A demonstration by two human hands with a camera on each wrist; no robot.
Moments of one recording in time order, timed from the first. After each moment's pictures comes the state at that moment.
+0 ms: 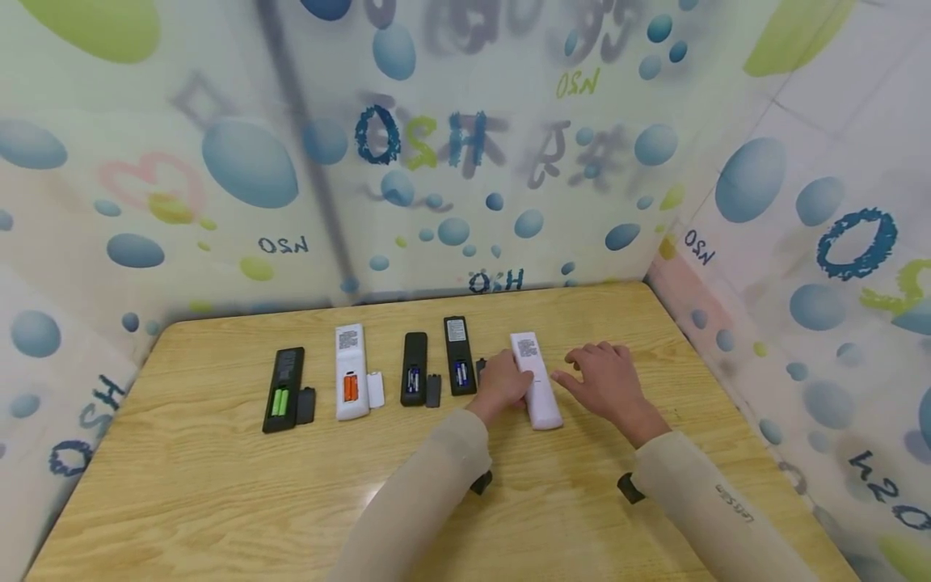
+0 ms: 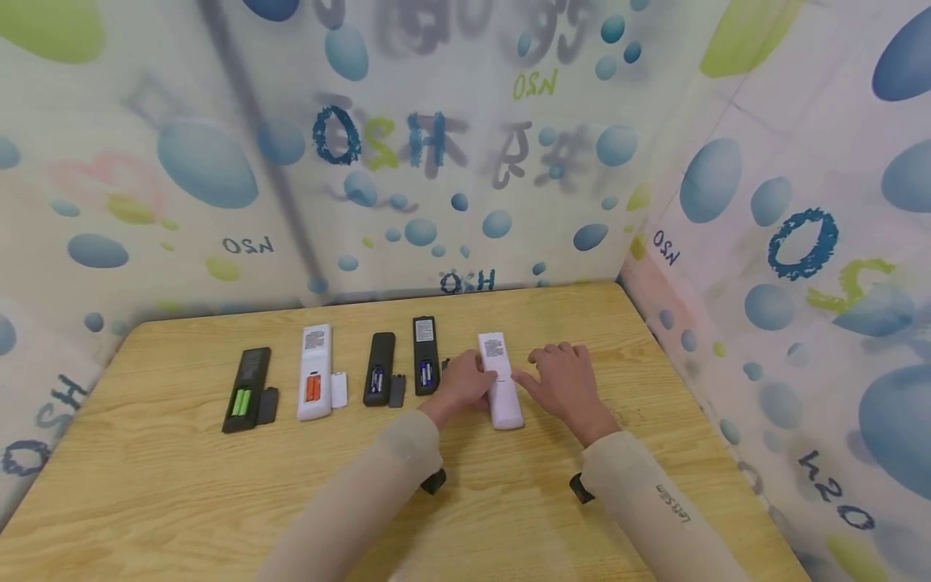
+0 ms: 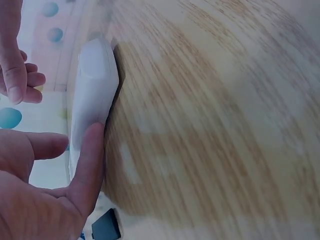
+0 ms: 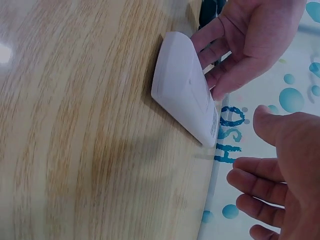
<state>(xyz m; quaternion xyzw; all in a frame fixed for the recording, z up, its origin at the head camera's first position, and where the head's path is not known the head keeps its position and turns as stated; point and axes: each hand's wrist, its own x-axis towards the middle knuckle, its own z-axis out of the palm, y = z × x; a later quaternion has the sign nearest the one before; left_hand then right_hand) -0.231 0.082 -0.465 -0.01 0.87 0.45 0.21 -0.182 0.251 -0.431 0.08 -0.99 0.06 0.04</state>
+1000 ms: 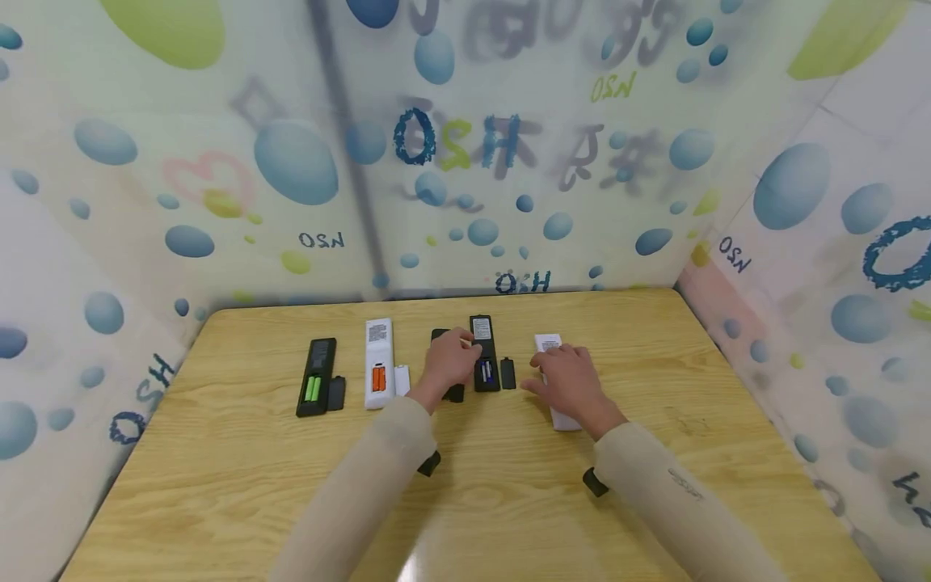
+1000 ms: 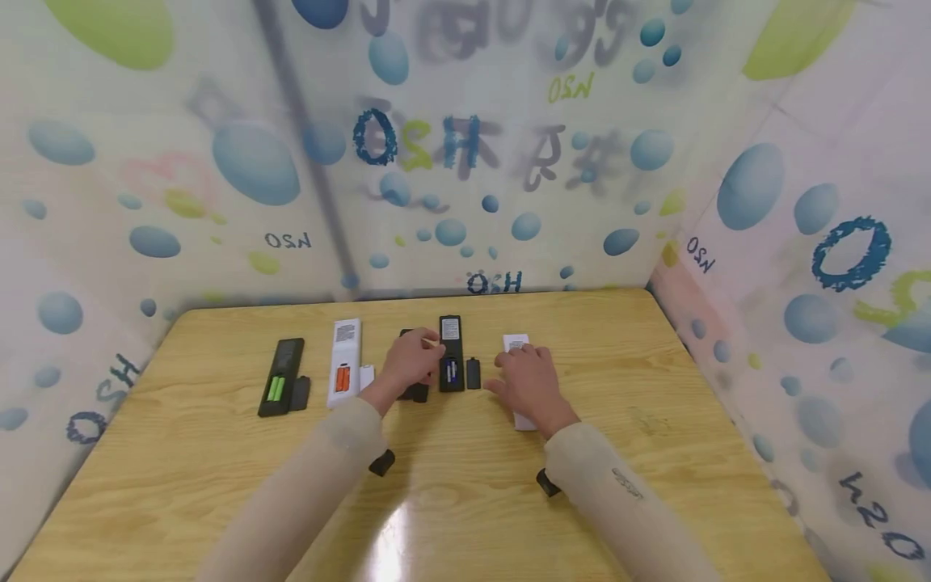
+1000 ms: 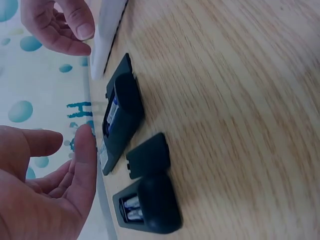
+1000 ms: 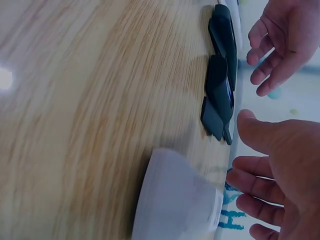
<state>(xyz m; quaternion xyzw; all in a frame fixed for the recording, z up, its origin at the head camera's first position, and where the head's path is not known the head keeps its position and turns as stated) -0.245 -0.035 -0.442 0.00 0.91 0.41 0.10 -0.206 0.174 -0.449 0.12 -0.99 0.07 -0.02</state>
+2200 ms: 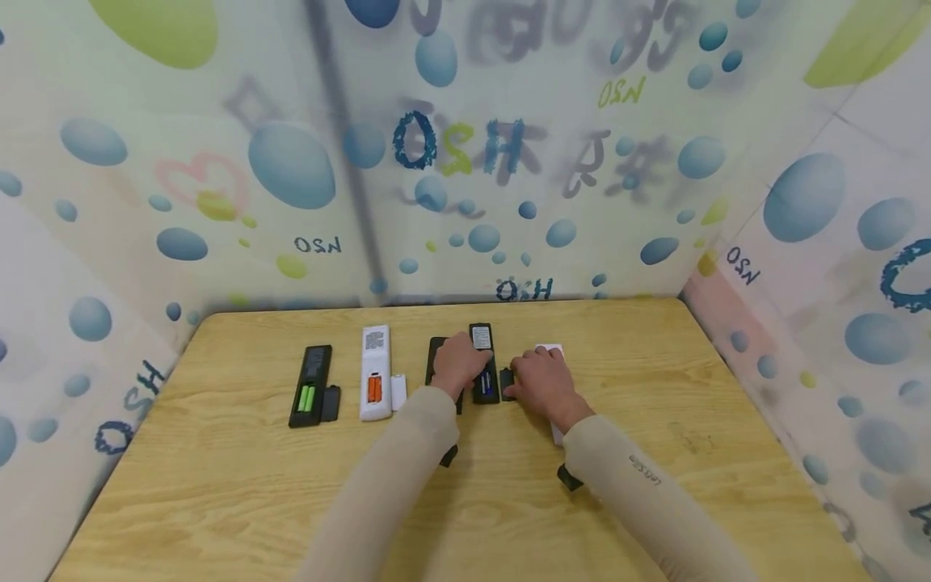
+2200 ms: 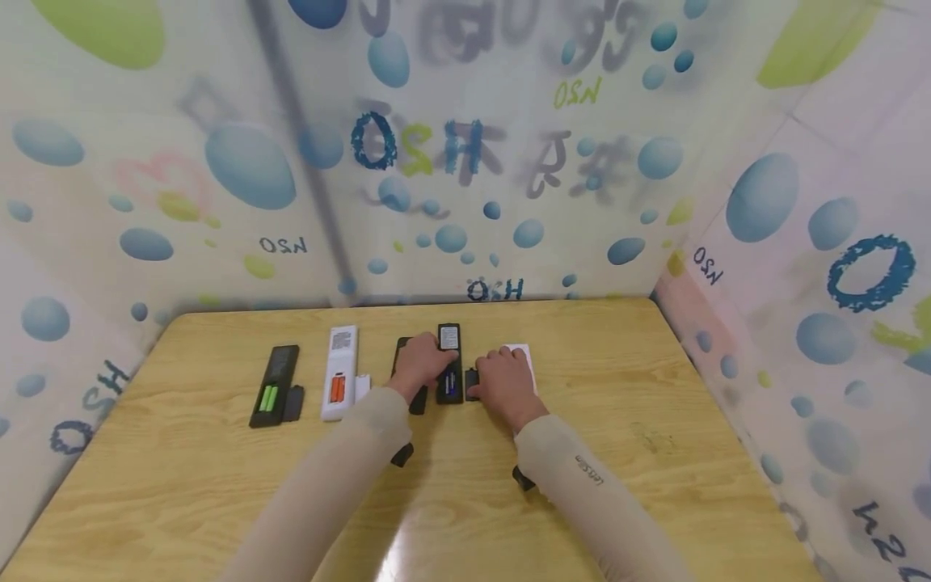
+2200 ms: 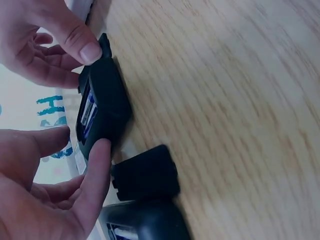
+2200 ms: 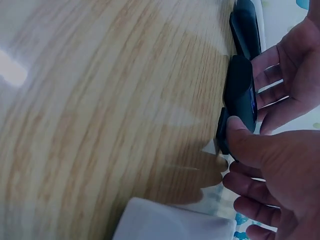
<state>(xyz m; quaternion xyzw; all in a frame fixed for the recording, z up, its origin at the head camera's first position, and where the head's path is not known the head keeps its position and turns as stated) -0.284 -0.009 -0.462 -0.08 0.94 0.31 0.13 -0.244 0.143 -0.468 0.15 -0.99 0.02 -0.03</state>
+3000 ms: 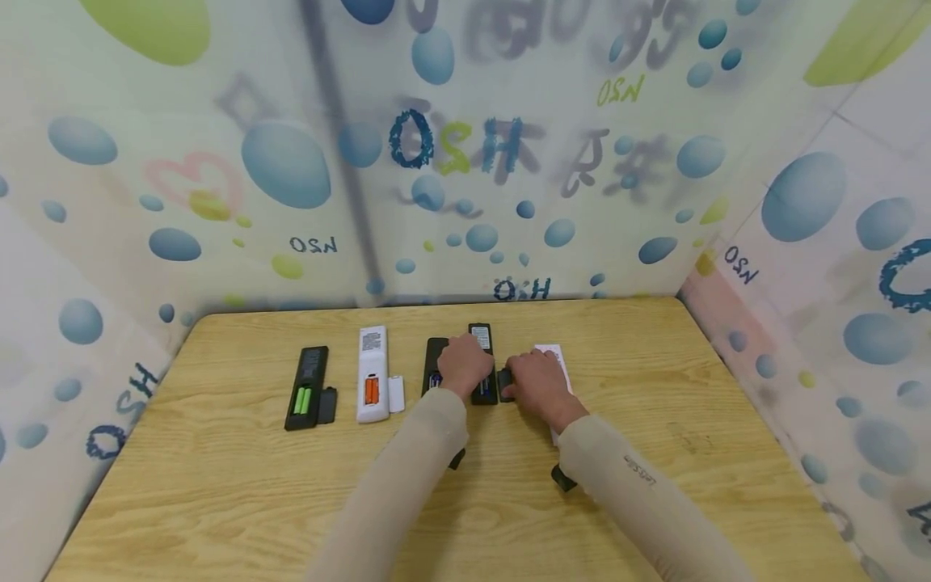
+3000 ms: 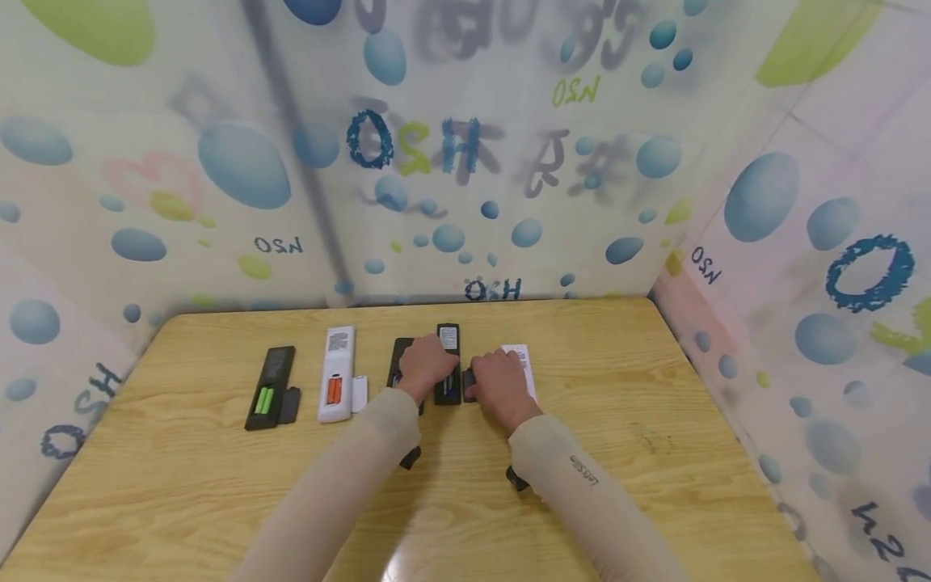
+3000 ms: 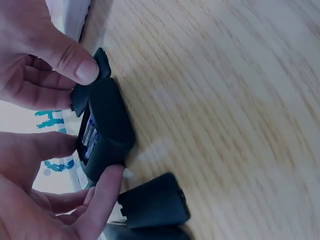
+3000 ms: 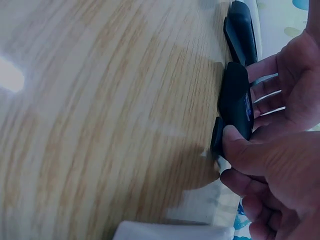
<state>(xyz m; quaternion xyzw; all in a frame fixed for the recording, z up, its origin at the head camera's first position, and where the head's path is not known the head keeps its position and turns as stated) -0.283 0.008 -0.461 -0.09 0.96 0.23 0.11 -0.246 0.136 -0.466 0.14 -0.99 0.03 -0.04</state>
